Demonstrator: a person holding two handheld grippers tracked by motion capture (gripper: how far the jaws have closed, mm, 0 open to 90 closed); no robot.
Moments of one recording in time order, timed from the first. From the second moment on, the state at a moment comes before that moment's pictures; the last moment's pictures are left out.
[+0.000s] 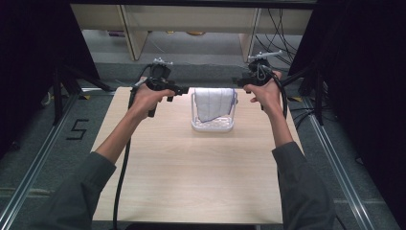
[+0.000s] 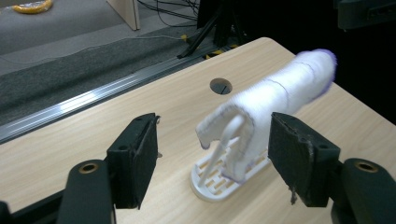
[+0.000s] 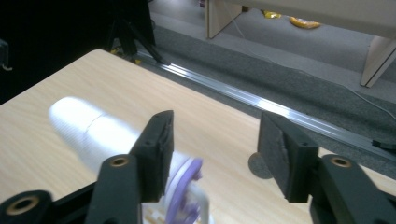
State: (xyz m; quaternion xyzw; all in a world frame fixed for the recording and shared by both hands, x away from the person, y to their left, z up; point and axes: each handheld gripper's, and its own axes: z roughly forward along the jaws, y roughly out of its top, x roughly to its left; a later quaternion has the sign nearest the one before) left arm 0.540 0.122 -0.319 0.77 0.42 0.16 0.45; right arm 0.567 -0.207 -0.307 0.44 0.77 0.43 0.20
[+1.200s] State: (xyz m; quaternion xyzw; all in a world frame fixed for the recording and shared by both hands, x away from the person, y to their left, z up) left arm 0.450 0.137 -0.366 0.79 0.38 0.11 0.47; right arm 0.477 -0.217 -0.341 0.39 0.77 0.47 0.17
